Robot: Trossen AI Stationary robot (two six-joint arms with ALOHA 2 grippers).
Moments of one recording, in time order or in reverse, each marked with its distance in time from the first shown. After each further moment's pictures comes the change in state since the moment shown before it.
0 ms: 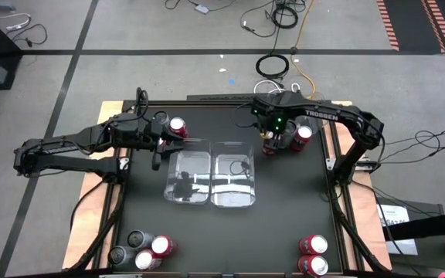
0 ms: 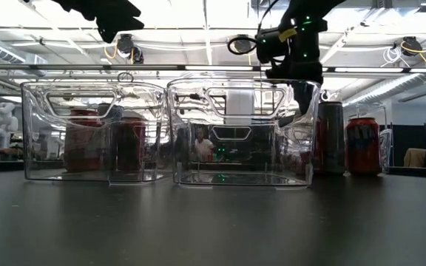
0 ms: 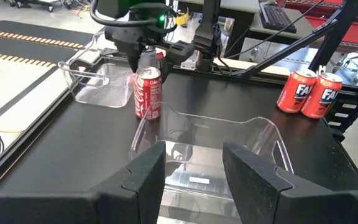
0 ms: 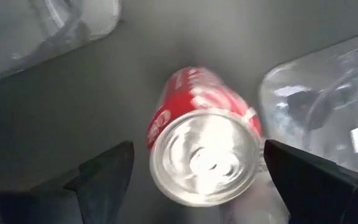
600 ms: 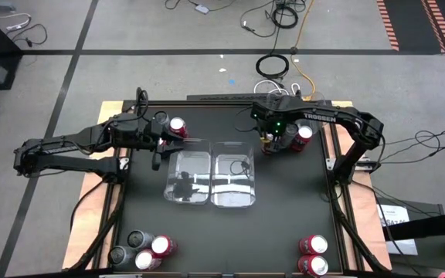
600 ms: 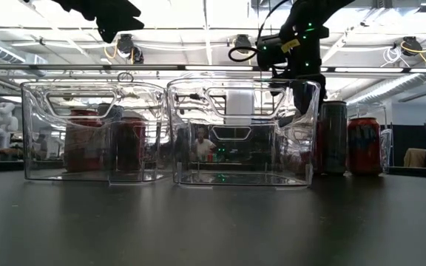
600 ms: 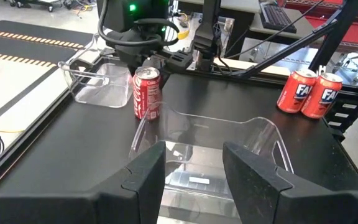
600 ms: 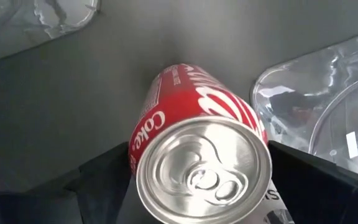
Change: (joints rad) left arm 0.000 0.000 0.000 0.000 0.000 0.000; right arm 0.012 0.000 -0.069 0.063 0.040 -0.007
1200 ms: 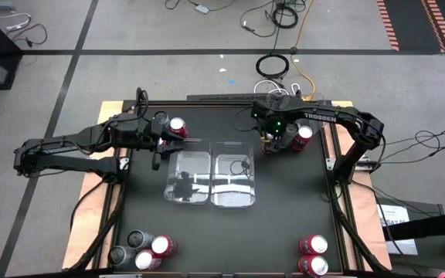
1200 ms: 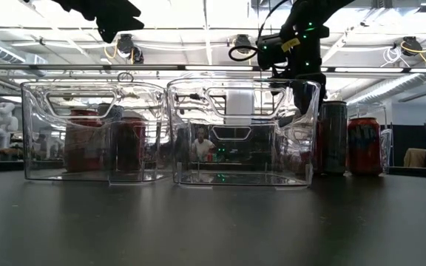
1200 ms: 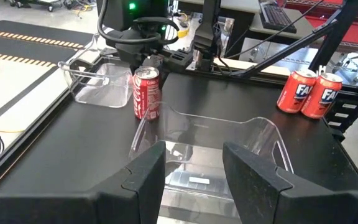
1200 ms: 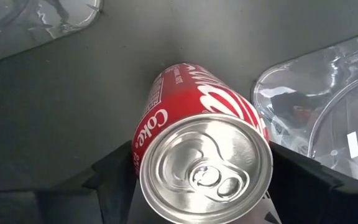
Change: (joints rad) left arm 0.000 0.000 0.000 0.000 0.000 0.000; right arm 0.000 0.000 0.001 -0.013 -0.013 -0.003
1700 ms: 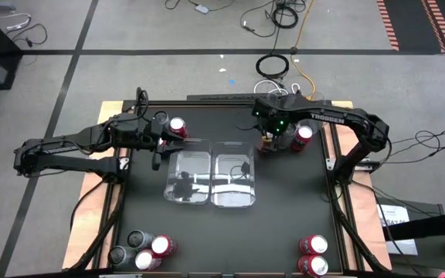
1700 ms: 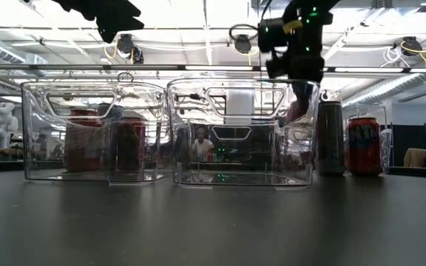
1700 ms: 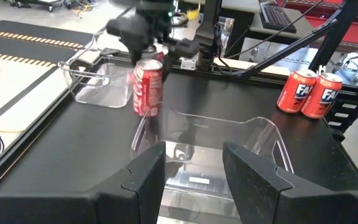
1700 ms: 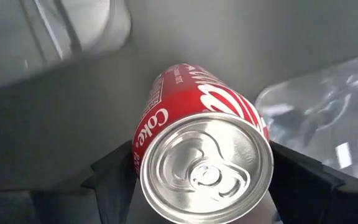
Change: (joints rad) left arm 0.000 0.000 0.000 0.000 0.000 0.000; right arm 0.034 -0.062 0.059 0.002 -0.012 0.008
